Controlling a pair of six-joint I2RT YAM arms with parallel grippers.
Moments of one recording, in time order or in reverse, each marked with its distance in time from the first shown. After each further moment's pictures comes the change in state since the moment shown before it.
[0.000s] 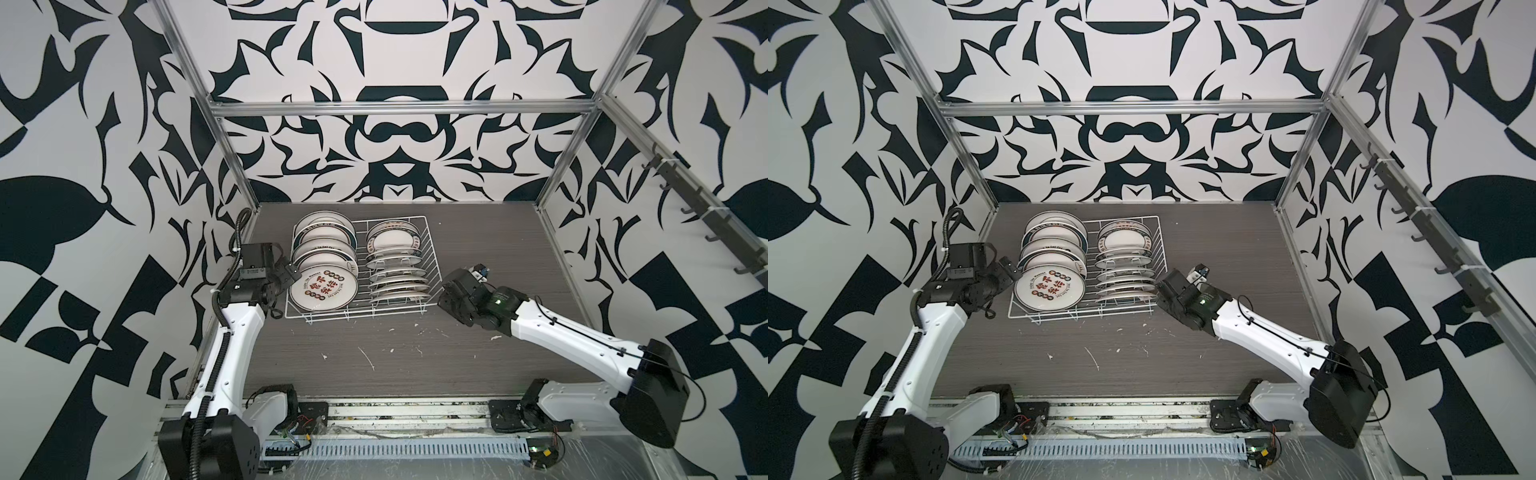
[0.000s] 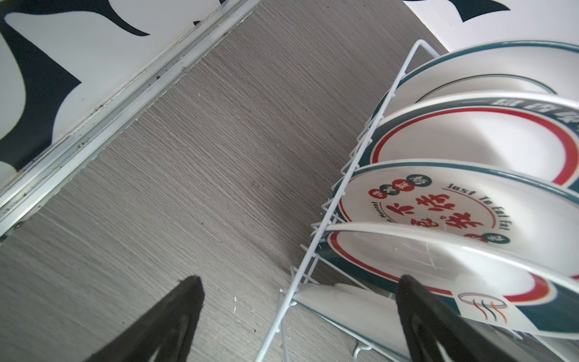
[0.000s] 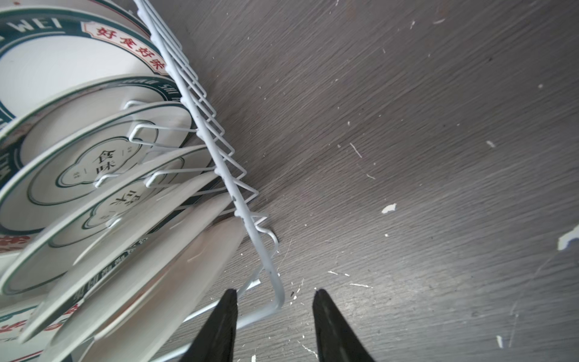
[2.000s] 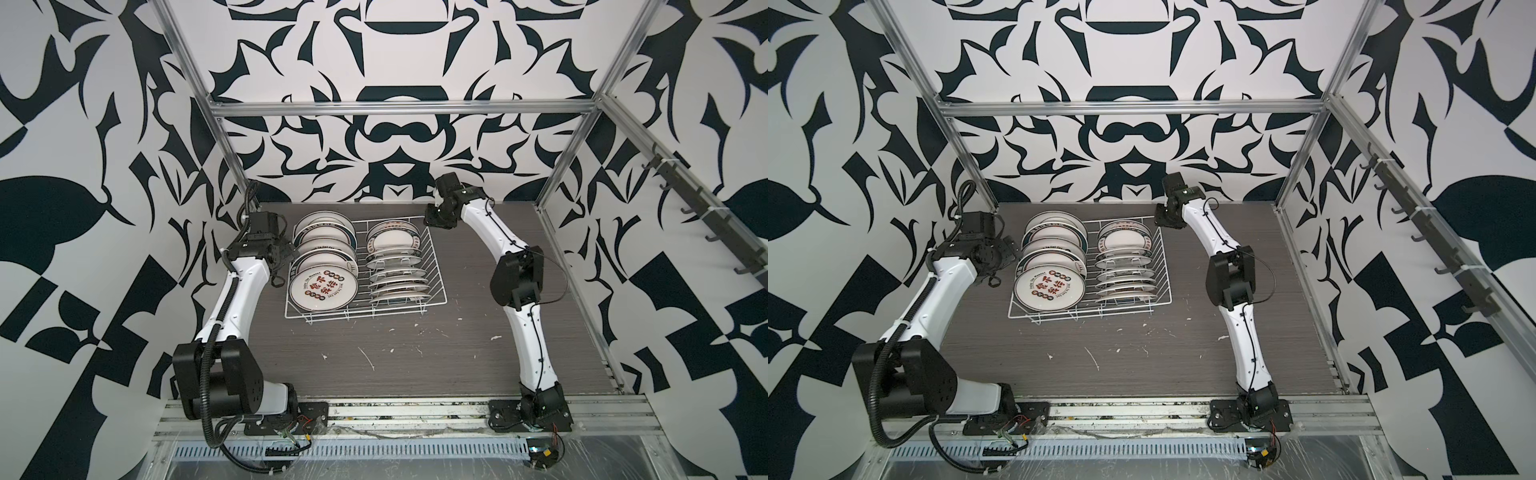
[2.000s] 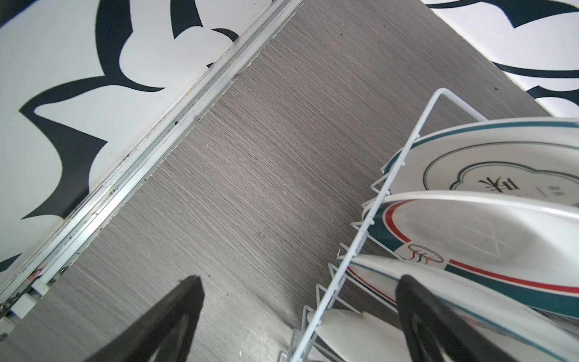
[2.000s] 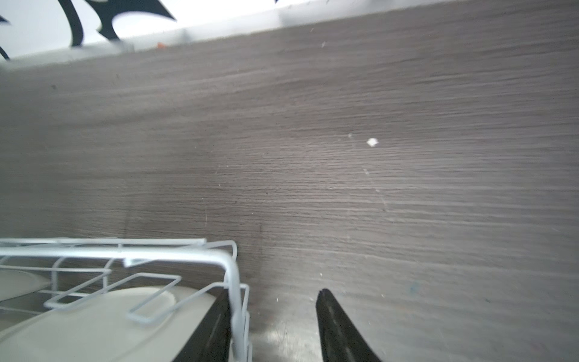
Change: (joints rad) left arm -0.001 0.328 0.271 -0.032 -0.113 0.057; right arm -0.462 1.123 1.456 -0.335 -0.340 -0.945
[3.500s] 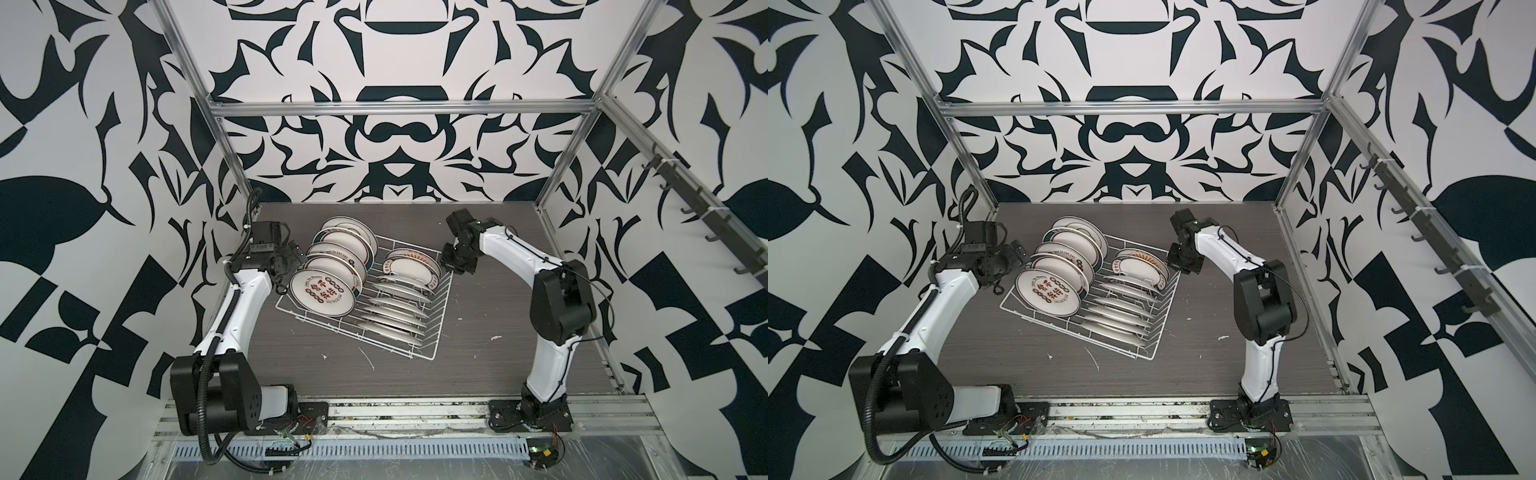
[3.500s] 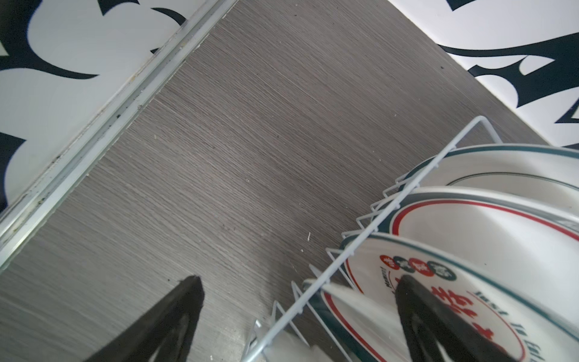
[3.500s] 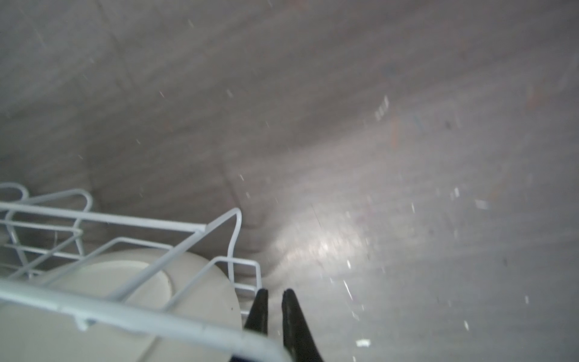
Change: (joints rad) left arm -0.019 -0.052 -0.103 0.107 0.116 0.019; right arm 0.029 -0.417 -0.745 0.018 0.005 0.299
